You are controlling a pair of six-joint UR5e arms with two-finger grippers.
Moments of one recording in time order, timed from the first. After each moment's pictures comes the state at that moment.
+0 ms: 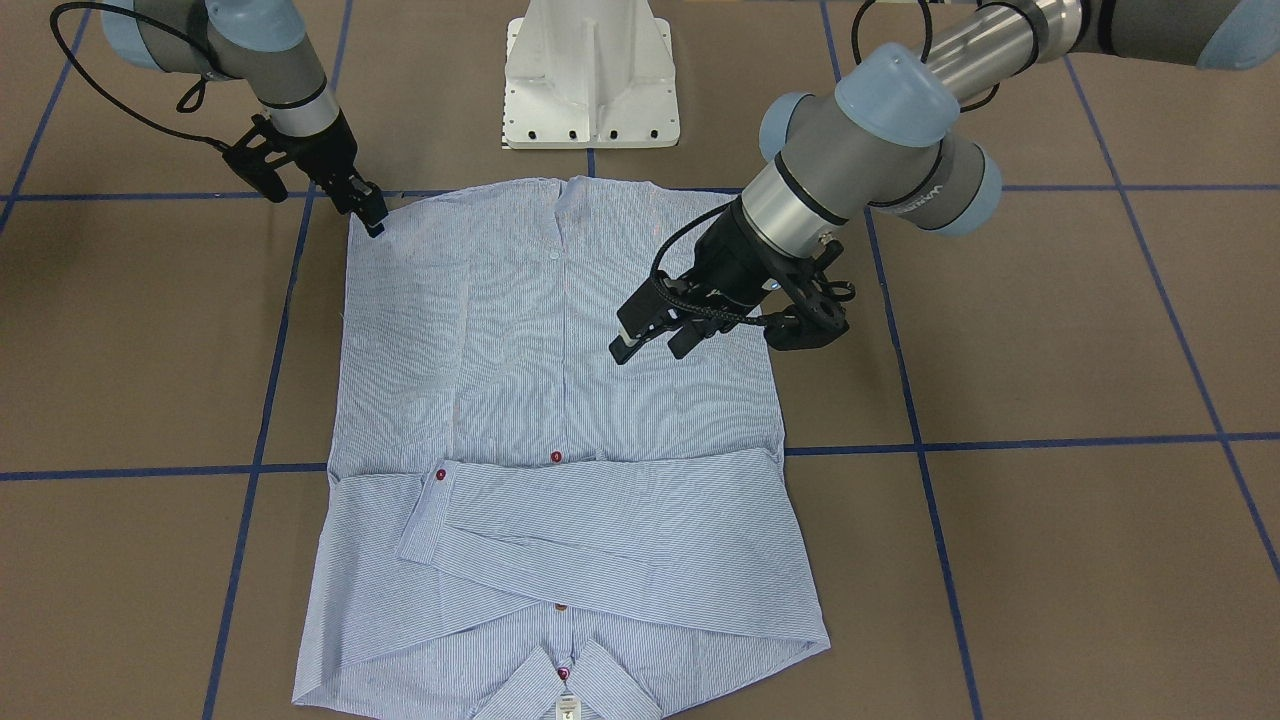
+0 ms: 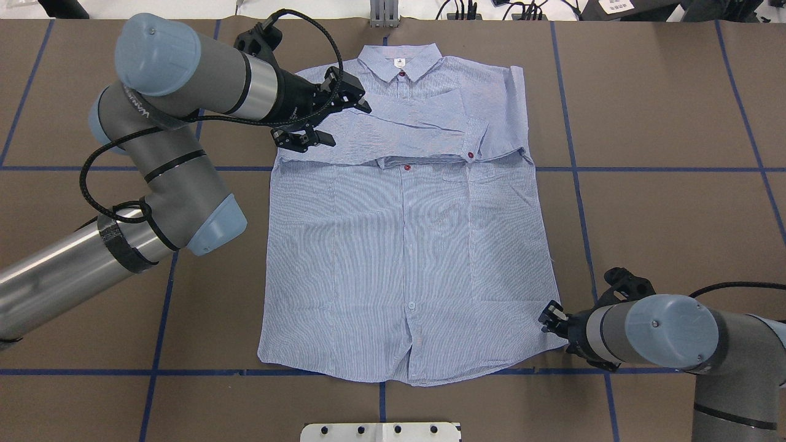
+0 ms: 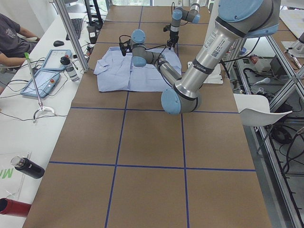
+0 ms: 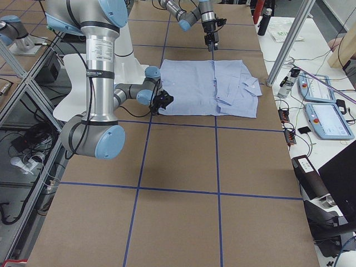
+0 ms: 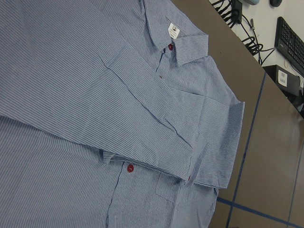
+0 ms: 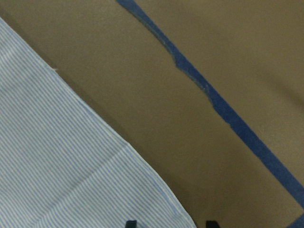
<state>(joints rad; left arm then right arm) -0.76 -2.26 -1.53 -2.34 -2.04 -1.80 0.29 -1.62 2.05 -1.20 1.70 2.11</state>
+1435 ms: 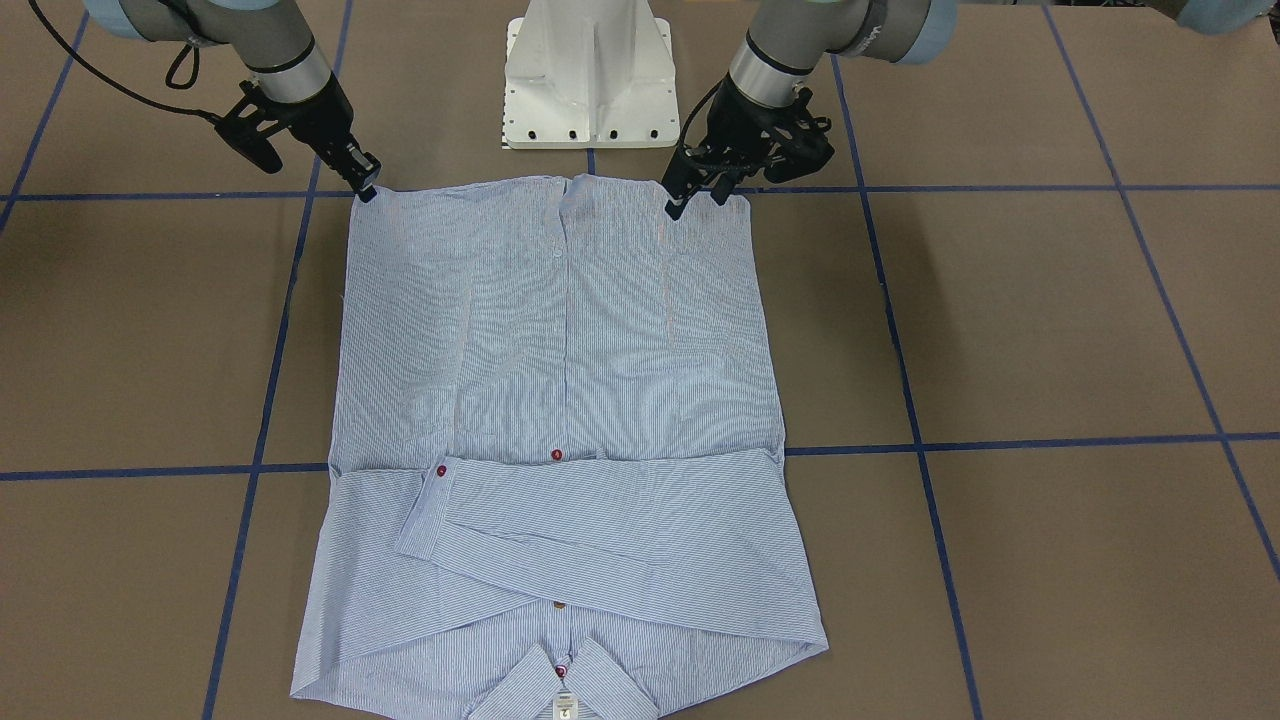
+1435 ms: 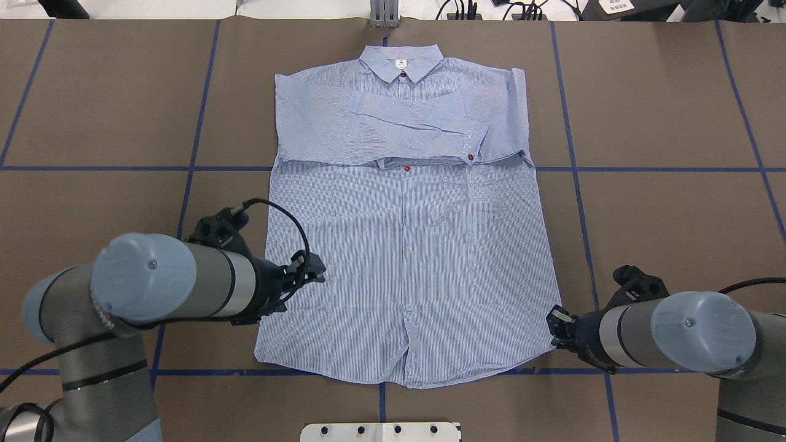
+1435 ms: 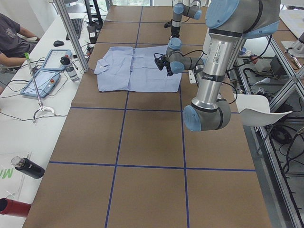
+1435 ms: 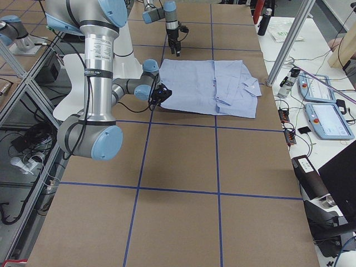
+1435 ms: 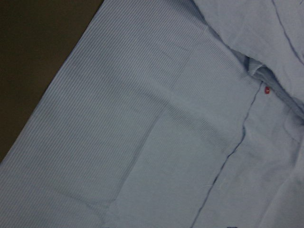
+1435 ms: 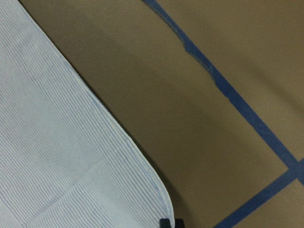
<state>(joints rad) -0.33 -1.87 -2.03 -1.88 -1.72 -1.94 0.30 -1.65 2.15 -1.20 1.74 2.11</state>
